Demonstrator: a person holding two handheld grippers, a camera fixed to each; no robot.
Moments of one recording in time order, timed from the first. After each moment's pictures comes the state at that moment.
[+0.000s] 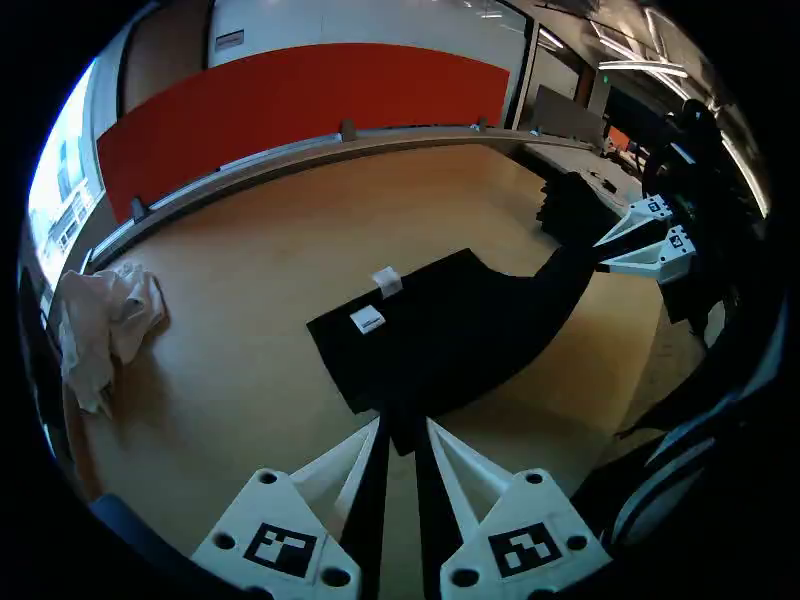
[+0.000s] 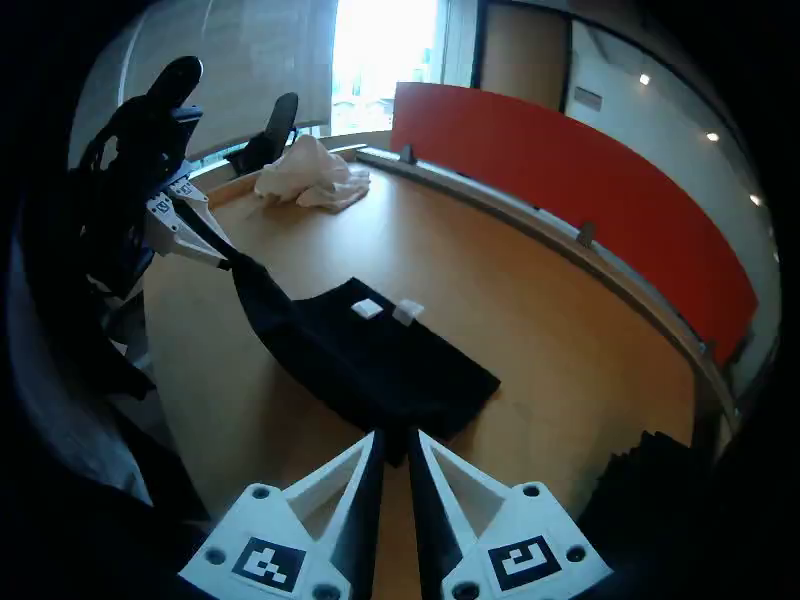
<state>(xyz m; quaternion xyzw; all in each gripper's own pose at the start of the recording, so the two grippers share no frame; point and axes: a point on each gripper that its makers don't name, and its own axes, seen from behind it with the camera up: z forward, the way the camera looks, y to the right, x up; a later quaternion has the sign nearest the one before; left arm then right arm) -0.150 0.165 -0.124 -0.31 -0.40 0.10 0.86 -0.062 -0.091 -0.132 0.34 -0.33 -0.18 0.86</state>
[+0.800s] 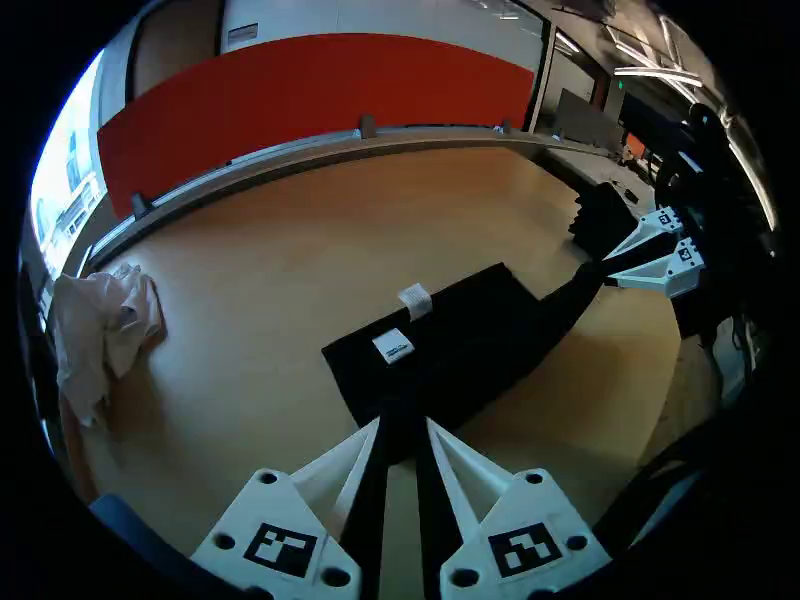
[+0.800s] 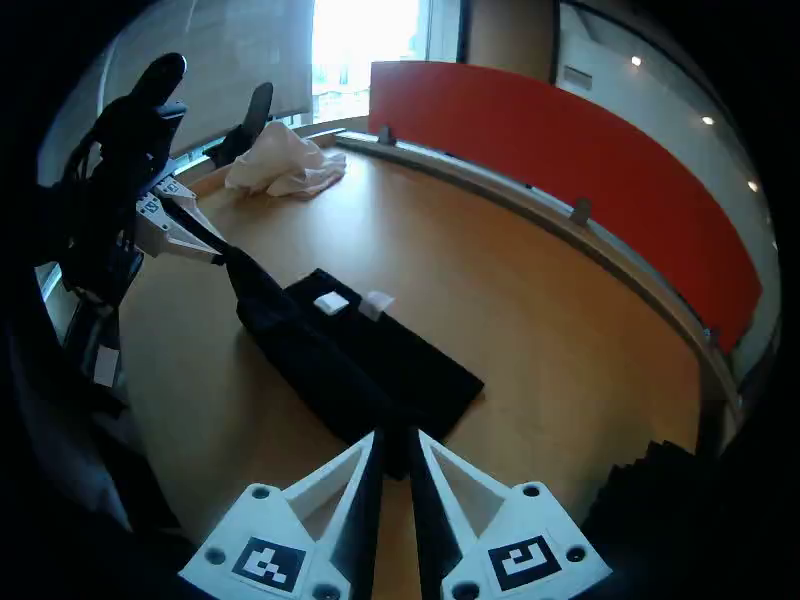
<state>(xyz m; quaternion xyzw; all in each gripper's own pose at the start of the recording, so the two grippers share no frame) -0.174 0.176 -0.063 -0.29 -0.40 0.09 0.86 -0.090 -0.078 -0.078 0.32 -0.36 -0.17 0.86</state>
